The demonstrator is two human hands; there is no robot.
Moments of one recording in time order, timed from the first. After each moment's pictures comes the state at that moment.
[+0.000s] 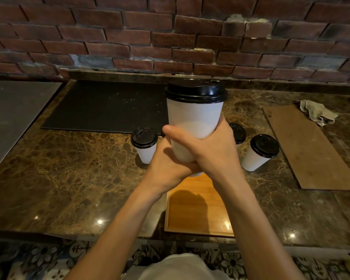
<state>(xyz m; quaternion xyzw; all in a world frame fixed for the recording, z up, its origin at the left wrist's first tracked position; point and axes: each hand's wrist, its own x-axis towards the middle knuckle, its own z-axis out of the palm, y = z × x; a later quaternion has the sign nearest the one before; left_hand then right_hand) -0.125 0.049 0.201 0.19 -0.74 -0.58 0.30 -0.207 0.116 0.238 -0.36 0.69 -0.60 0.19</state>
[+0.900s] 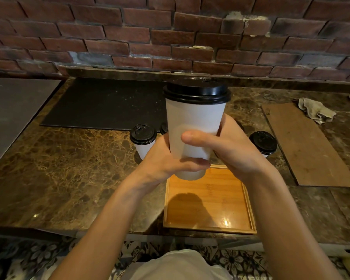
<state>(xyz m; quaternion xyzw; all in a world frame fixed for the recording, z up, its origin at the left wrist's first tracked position) -0.112 0.048 0.210 0.11 -0.68 -0.69 0.23 -0.239 0.138 0.256 -0.46 0.58 -0.54 0.40</state>
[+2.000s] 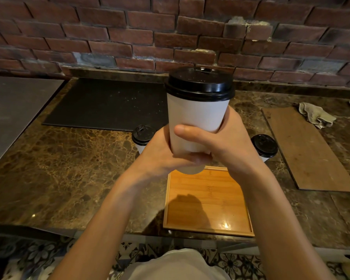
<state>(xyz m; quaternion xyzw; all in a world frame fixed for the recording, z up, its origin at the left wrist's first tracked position) -0.108 0.039 0.217 0.10 -0.70 -0.66 0.26 -0.222 0.131 0.263 -0.45 0.60 -0.60 0.28</state>
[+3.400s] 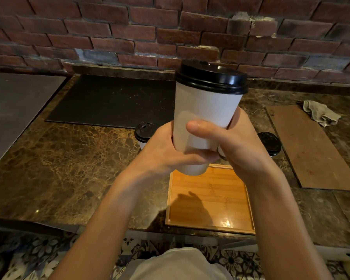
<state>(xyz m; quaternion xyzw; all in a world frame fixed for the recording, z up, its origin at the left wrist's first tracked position) -0.100 0.045 0.229 0.11 -0.70 -0.66 0.24 -0.227 0.136 0.264 -0.46 0.53 -0.61 0.37</state>
